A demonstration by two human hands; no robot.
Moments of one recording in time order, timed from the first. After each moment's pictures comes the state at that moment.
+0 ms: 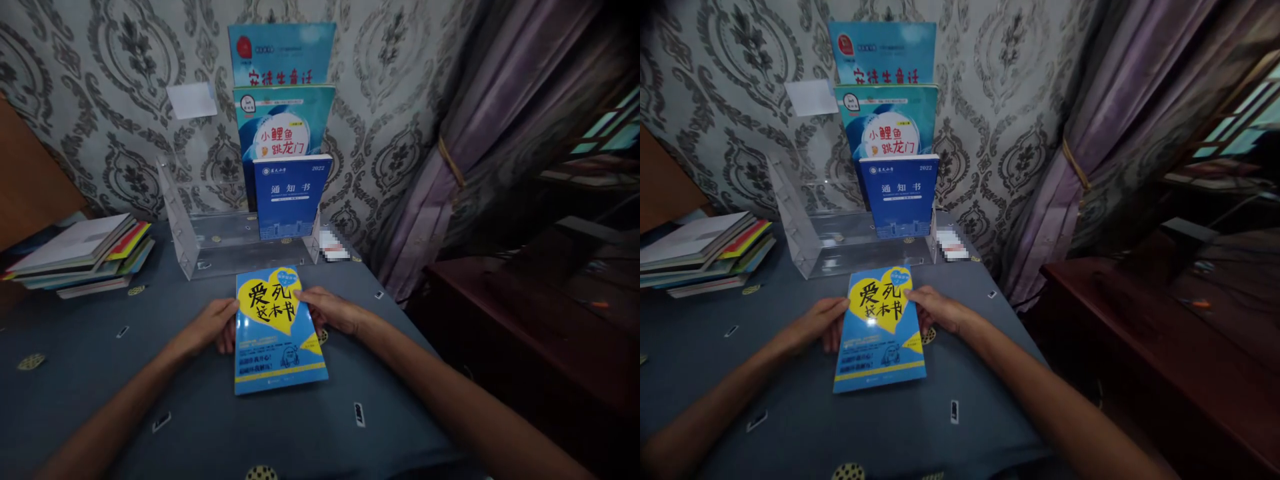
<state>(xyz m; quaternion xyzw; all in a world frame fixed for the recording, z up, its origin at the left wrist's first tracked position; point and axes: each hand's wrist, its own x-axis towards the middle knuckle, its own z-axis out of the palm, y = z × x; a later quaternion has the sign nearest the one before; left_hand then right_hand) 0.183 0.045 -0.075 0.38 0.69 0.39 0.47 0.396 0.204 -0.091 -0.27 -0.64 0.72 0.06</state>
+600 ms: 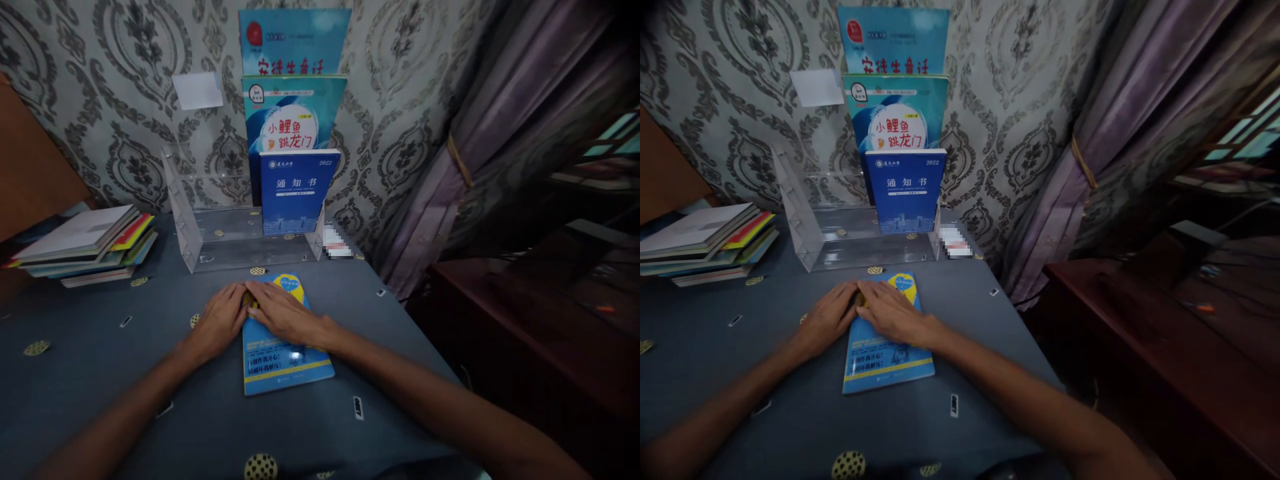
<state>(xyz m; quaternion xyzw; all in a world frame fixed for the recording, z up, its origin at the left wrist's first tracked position) 0.185 0.041 -0.104 0.70 0.68 0.23 -0.05 0.342 0.154 -0.087 -0.07 -0.96 0.20 0.16</state>
